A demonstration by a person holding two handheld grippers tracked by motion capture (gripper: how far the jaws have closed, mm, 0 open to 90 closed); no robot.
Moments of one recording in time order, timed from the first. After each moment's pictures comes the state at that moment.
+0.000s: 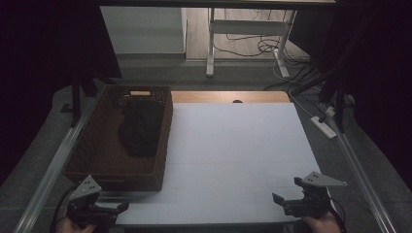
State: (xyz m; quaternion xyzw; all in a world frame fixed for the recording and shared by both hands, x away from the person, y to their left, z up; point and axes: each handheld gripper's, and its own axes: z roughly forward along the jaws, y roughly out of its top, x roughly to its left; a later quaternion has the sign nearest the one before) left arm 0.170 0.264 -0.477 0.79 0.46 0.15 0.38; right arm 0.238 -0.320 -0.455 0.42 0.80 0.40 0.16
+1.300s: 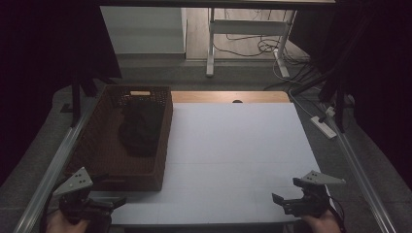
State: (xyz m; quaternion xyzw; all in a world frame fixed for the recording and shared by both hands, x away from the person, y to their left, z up) left arm 0.174 0.269 -0.440 0.78 0.41 0.14 0.45; right arm 0.242 -0.321 -0.457 0.43 0.80 0.40 0.14
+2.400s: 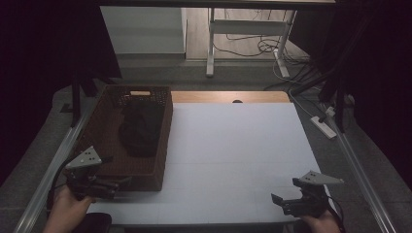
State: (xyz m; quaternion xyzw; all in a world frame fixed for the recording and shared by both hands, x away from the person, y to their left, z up) left arm 0.222 0.266 -0.421 0.81 0.40 0.14 0.41; right arm 0.242 -0.318 -0.457 0.43 0.80 0.39 0.14
